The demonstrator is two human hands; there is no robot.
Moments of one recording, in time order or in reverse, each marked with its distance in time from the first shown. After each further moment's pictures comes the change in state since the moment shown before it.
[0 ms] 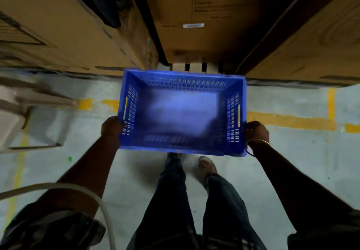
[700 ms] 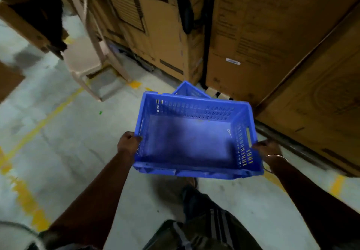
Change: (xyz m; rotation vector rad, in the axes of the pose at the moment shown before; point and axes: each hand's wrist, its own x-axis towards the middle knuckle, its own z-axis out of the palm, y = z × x) left_hand -0.337 -0.182 0.071 -0.675 0.338 -0.174; right_hand -0.007 0.089 -0.148 -0.264 -0.251 -0.419
